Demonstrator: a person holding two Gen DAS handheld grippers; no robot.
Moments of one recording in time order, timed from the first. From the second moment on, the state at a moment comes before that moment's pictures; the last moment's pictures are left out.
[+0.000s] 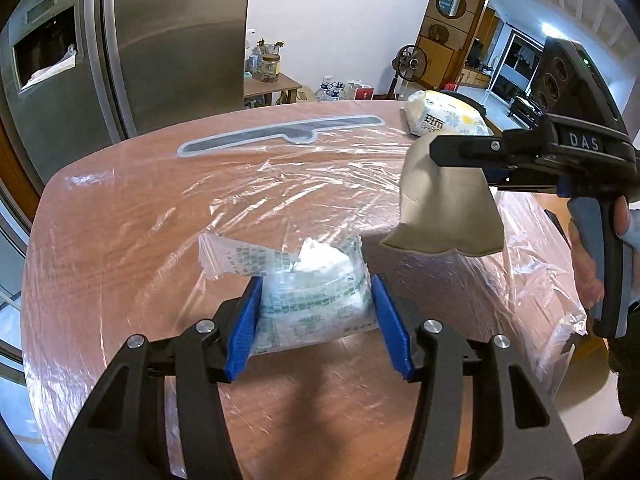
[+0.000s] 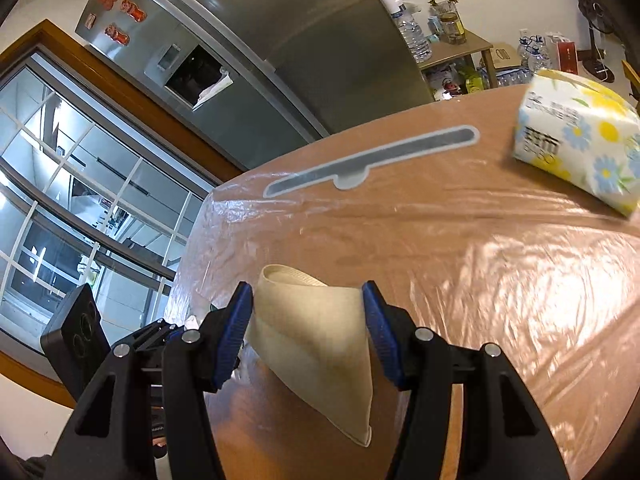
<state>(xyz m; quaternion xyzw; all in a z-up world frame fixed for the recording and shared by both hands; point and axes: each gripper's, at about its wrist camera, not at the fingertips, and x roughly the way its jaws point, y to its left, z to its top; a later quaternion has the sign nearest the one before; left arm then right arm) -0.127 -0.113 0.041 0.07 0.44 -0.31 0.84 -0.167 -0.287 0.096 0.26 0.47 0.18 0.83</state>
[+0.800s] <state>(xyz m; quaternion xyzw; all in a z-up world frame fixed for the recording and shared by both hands) -0.251 -0.106 0.079 0.07 0.42 -0.32 0.85 -0.302 -0.298 0.123 0.25 0.44 0.20 0.84</state>
